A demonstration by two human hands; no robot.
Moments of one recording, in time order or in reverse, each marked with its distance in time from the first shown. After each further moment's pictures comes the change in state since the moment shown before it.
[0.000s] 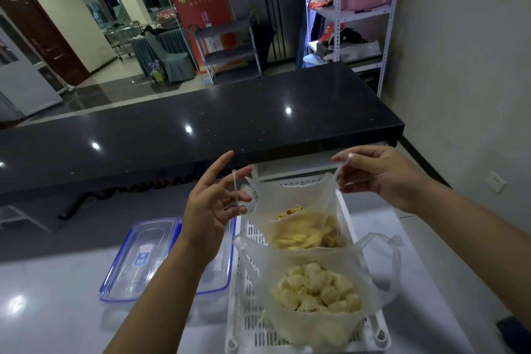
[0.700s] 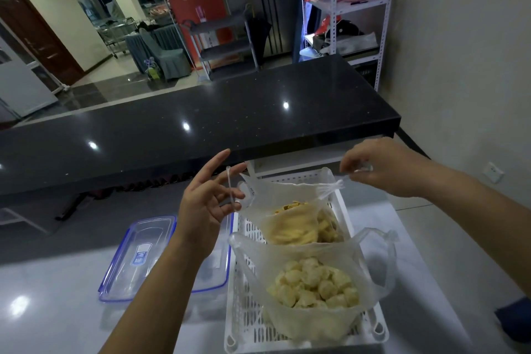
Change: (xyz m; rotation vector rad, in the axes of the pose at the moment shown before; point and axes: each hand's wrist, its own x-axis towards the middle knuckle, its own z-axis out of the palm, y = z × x) left_hand 0.004 -0.001 -0.001 0.048 0.013 -0.013; right_hand -0.003 -0.019 -0.009 -1.176 -0.079 -0.167
